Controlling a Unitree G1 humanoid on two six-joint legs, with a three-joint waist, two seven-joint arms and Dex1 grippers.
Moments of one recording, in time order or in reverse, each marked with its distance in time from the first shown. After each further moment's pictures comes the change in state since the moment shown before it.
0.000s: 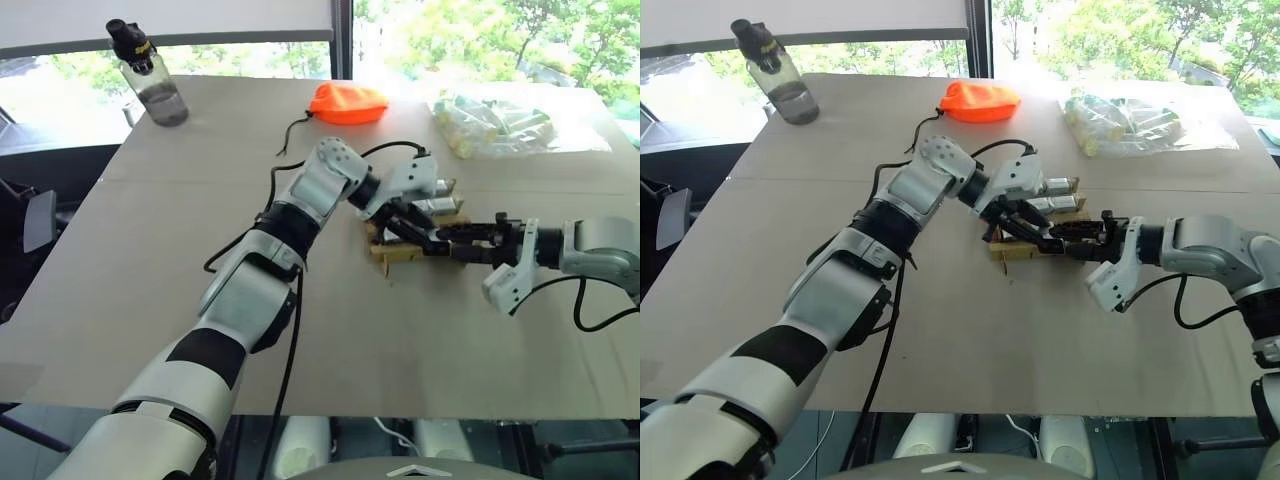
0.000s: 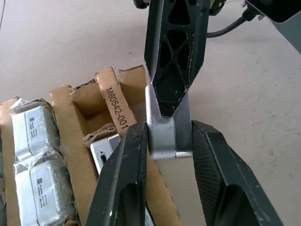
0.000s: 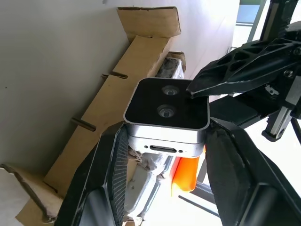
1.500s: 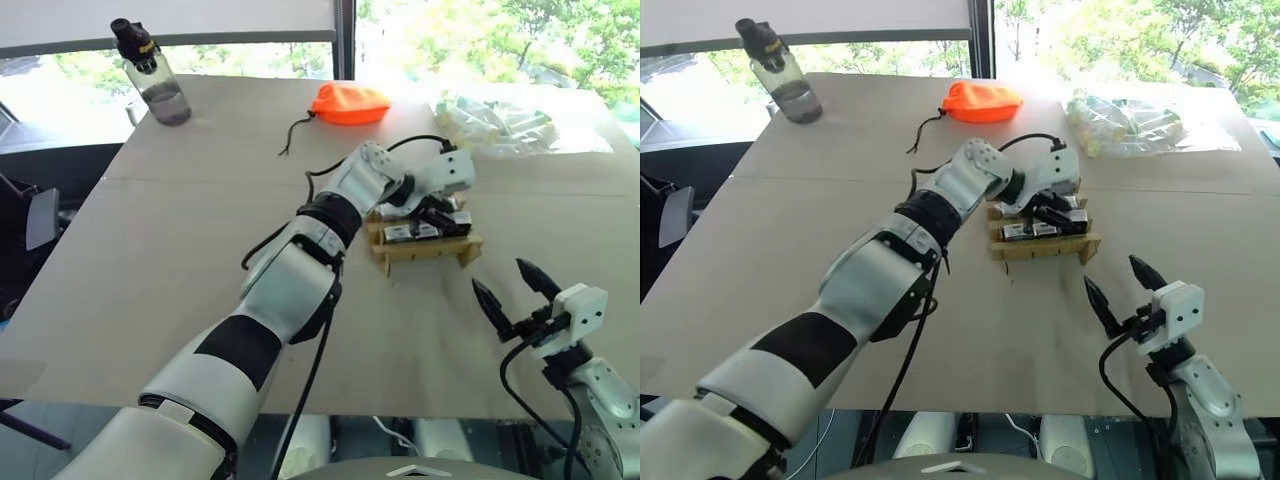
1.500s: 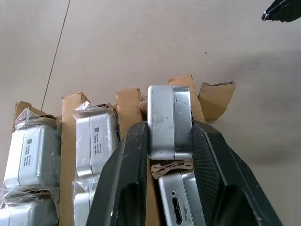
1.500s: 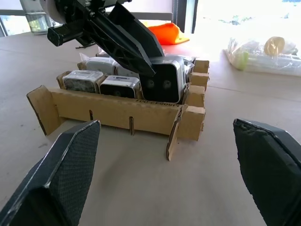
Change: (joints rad) left arm -0.172 -0.203 0.060 0.369 0.142 -0.023 0.343; right arm 0.945 0.496 -0.325 -0.620 1.054 0.944 -0.085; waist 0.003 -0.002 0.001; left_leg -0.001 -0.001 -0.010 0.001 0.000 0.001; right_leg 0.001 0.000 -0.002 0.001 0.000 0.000
